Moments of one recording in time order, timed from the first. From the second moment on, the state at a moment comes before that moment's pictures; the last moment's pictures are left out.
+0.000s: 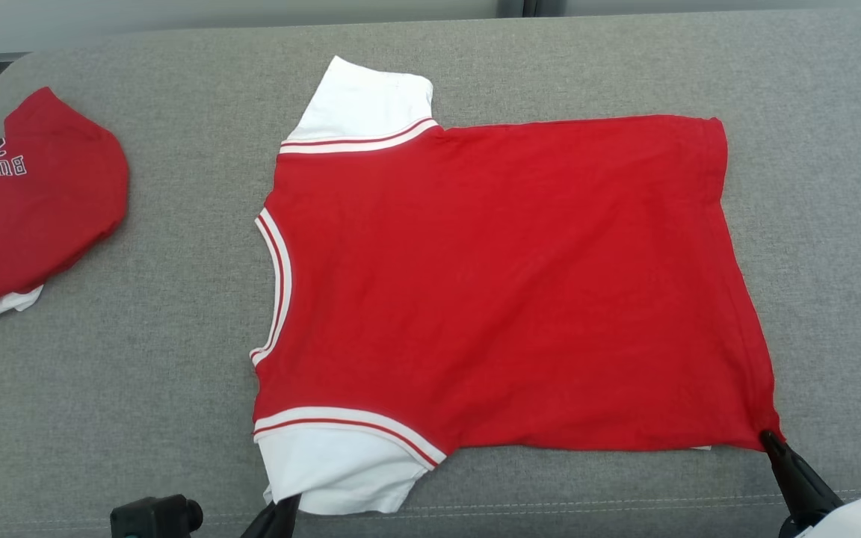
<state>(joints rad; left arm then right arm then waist) 0.28 0.40 -0.42 -0.40 -0.79 0.26 0.21 0.23 -0.32 0.03 0.04 0.84 0.13 0.02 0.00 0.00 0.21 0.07</state>
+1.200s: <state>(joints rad) -0.35 0.31 -0.35 0.02 -0.86 0.09 0.24 -0.29 -0.21 -0.06 0.25 0.92 0.13 0.13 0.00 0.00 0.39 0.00</state>
